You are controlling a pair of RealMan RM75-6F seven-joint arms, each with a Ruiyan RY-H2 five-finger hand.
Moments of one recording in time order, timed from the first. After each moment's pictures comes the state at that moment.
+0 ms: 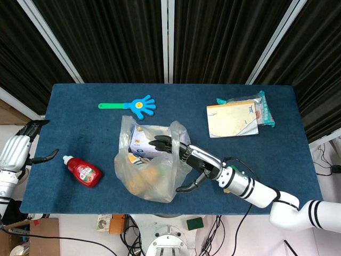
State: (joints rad) left arm -0.30 -1.05 -0.10 -1.48 1.45 1.29 -0.39; right arm 0.92 -1.17 0.07 -1.82 -1.76 1.20 1.60
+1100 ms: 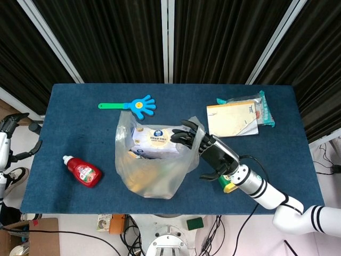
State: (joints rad) left arm -0.23 -1.07 -0.18 -1.50 1.39 1.46 -0.42; right arm 0.82 -1.22 0.05 -1.74 -1.75 1.39 1.81
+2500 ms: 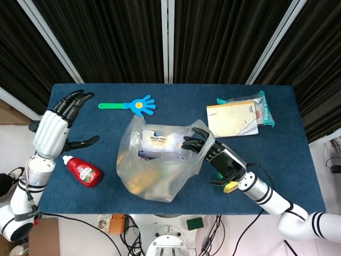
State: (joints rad) left arm -0.47 -1.06 -0.30 -1.84 1.61 1.43 -0.11; right arm 0.75 -1.27 -0.02 -1.65 -1.80 1.47 1.83
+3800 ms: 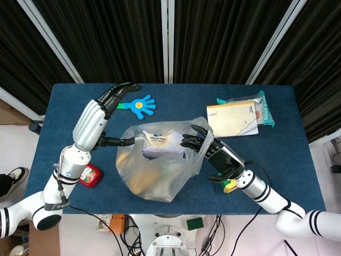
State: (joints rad) left arm -0.68 -1.14 -0.42 -2.00 1.48 1.32 -0.17; right arm 0.76 -1.29 -0.01 -1.63 -1.79 1.46 1.85
